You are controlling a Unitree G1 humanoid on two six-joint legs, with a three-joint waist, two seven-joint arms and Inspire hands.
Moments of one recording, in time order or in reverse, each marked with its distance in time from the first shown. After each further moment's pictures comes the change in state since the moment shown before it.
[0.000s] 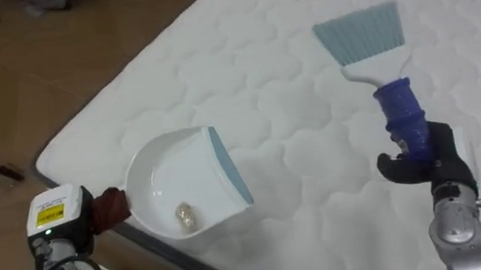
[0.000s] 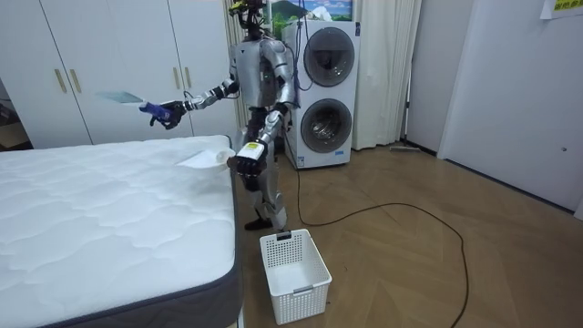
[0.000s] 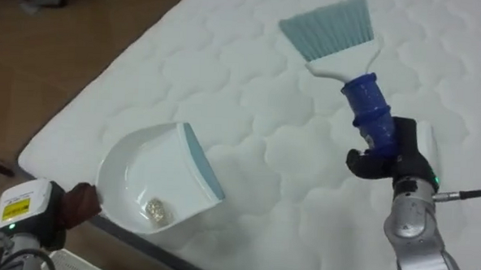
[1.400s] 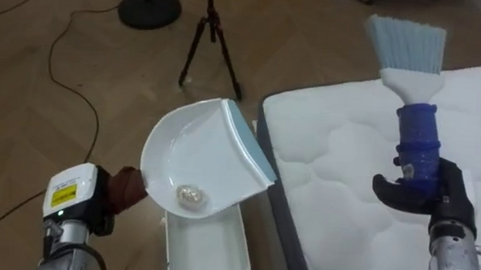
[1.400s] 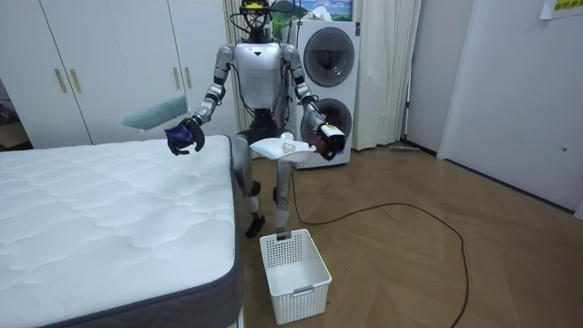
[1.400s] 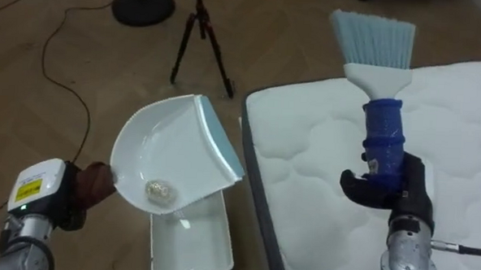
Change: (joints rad) left arm 0.018 -0.039 0.085 -0.237 0.008 -0.018 -0.106; right arm 0.218 0.038 -0.052 -0.234 0.224 0.023 -0.044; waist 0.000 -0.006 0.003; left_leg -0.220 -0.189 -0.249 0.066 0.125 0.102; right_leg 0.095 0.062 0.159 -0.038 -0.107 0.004
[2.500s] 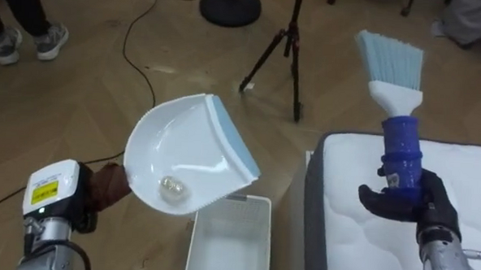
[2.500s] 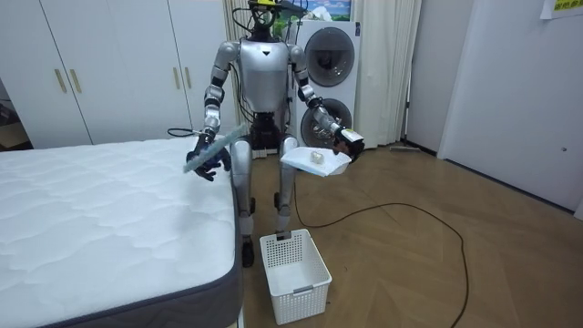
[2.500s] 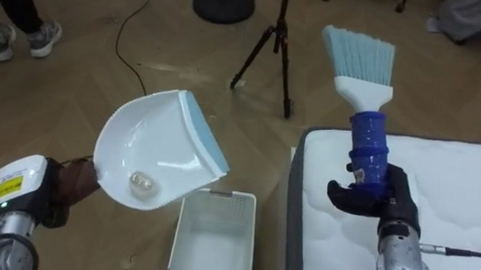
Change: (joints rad) left arm -0.008 0.041 -0.010 0.089 -0.006 -0.009 -0.005; right arm -0.035 0.016 0.046 0.146 0.029 -0.012 0.110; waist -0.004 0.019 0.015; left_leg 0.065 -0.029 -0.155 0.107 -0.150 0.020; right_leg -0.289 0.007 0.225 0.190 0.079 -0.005
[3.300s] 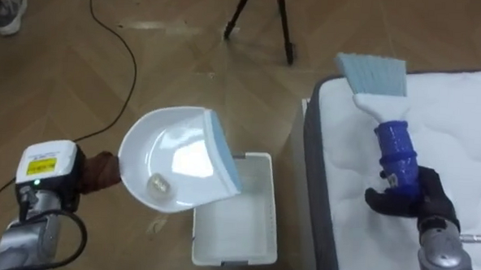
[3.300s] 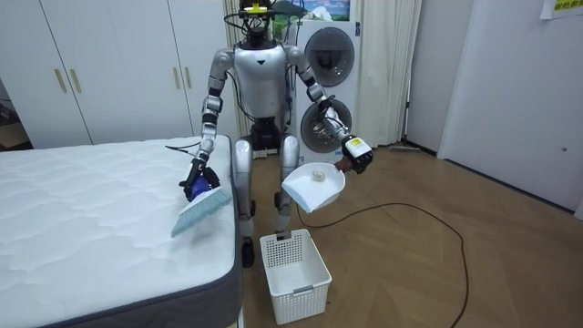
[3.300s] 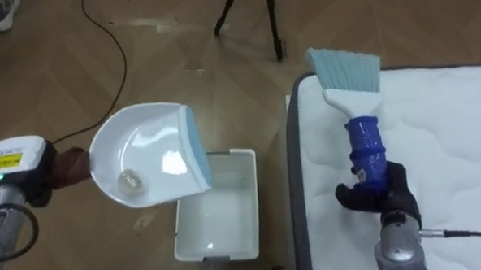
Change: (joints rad) left arm -0.204 0.171 -0.149 0.206 0.077 -0.026 0.040; right arm -0.157 -0.024 0.017 0.274 -0.168 -0.061 -0.041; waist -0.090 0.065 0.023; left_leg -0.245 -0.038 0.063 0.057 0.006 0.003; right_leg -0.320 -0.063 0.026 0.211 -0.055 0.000
